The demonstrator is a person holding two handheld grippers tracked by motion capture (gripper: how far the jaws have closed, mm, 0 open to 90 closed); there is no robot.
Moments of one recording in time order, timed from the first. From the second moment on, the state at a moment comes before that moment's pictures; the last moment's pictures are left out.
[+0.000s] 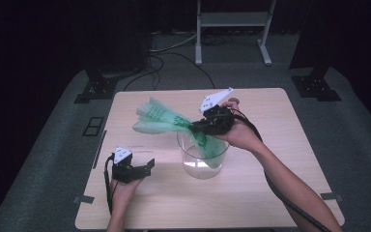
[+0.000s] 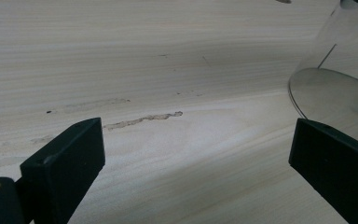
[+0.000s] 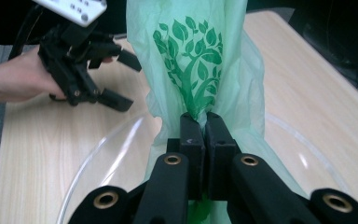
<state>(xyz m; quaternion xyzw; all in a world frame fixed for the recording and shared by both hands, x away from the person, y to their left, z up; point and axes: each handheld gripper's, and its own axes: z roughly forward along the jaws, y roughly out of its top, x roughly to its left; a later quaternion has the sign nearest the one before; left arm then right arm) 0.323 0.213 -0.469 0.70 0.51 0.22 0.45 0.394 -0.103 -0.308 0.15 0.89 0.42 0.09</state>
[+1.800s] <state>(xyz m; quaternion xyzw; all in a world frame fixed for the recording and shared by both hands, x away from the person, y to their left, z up) 0.322 0.208 -0.471 0.70 0.51 0.22 0.45 0.350 -0.199 -0.352 0.20 0.88 0.43 0.03</state>
